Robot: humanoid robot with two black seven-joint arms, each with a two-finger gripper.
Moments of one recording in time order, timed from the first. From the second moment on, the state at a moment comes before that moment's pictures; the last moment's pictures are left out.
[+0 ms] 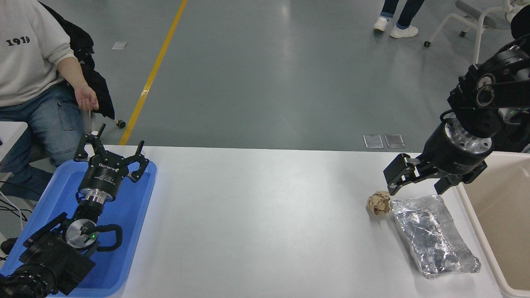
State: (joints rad) left arm -0.59 0.23 -0.89 -0.31 -0.14 -0.79 -0.37; right arm 2.13 -0.45 -1.19 1.48 -0.26 0.71 -0.12
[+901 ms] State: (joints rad) left arm -0.60 0.23 -0.89 -0.31 -0.14 -0.79 -0.37; right arm 2.12 -0.45 -1.19 1.47 -0.26 0.71 -0.12
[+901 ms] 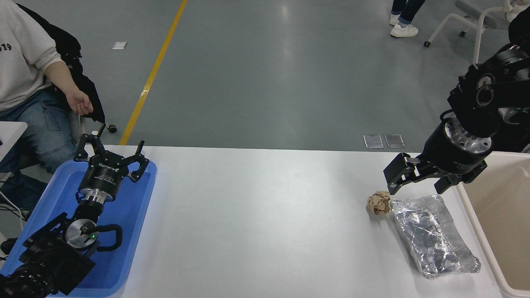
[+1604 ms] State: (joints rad) left arm -0.60 0.23 -0.89 -0.31 -0.14 -0.79 -0.37; right arm 2.09 -0.51 -1.19 1.45 -0.24 0.71 -0.12
